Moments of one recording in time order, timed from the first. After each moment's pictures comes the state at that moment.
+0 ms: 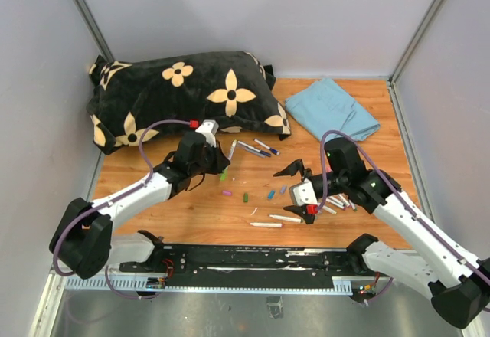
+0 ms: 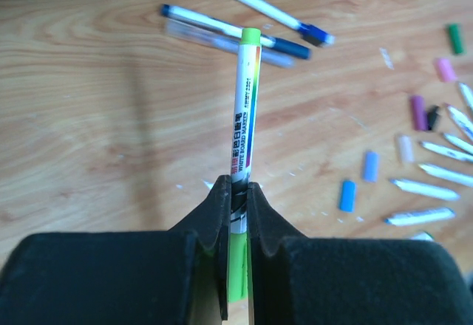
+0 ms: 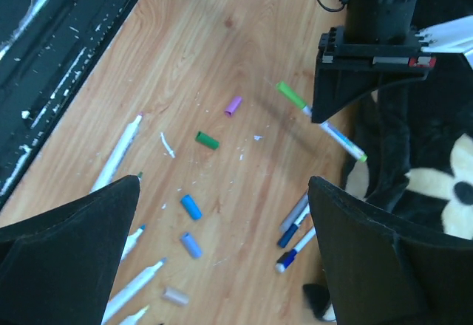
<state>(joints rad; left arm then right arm) -0.56 1.26 0.66 0.03 0.00 -0.44 0.62 0.88 0.84 -0.67 -0.89 -1.22</state>
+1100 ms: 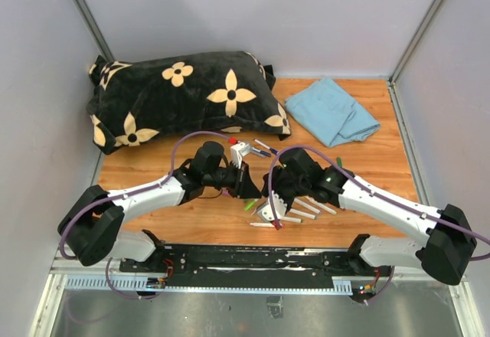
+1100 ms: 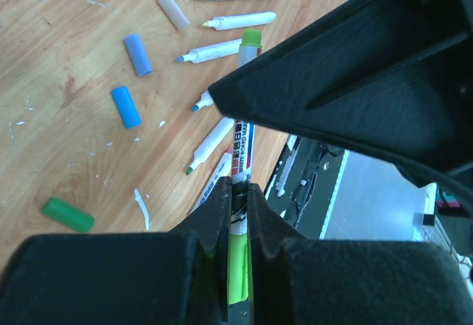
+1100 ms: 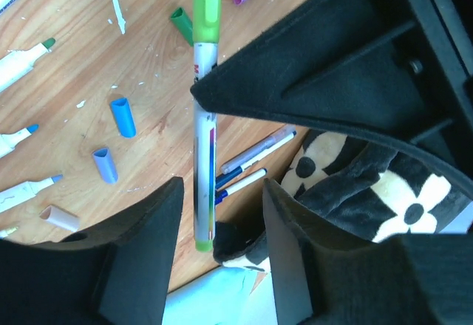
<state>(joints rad) -0.73 1.33 0.63 0.20 0.62 -0.50 0.88 1.18 0.84 -0.54 -0.29 -1.68</state>
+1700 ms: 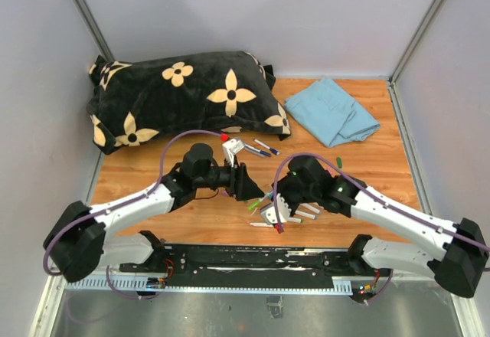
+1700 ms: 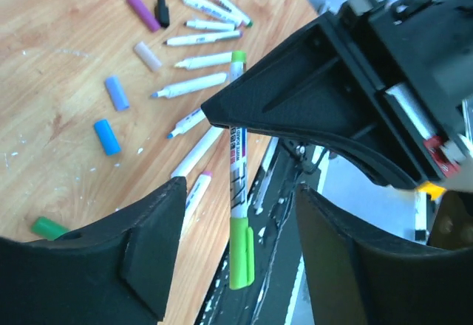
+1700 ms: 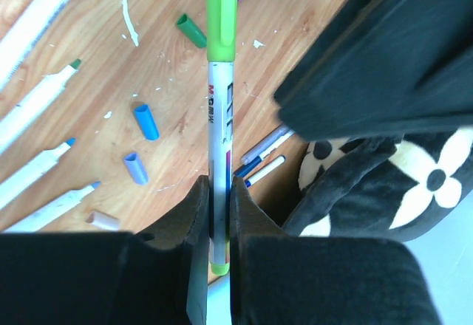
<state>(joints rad) -0.74 1.23 0.60 0.26 0.61 -0.55 0.91 1.09 0.77 -0.51 -0.25 -1.55</state>
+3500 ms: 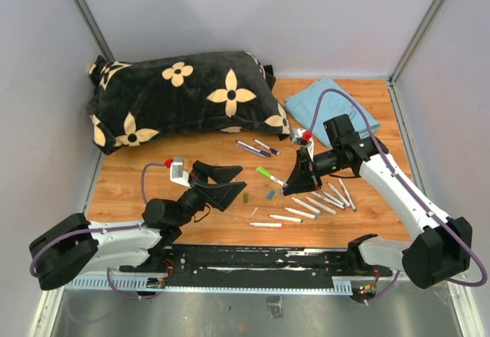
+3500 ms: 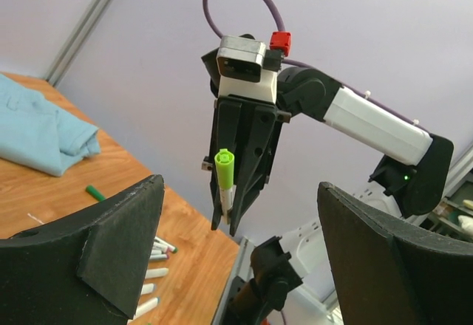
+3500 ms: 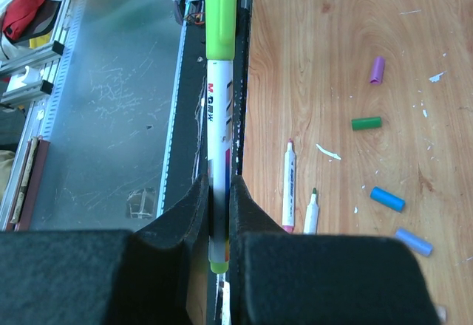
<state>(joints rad) -0.96 1.02 0.10 1.47 -0.03 -0.77 0.38 1.21 1.03 -0.92 -1.22 -0.62</state>
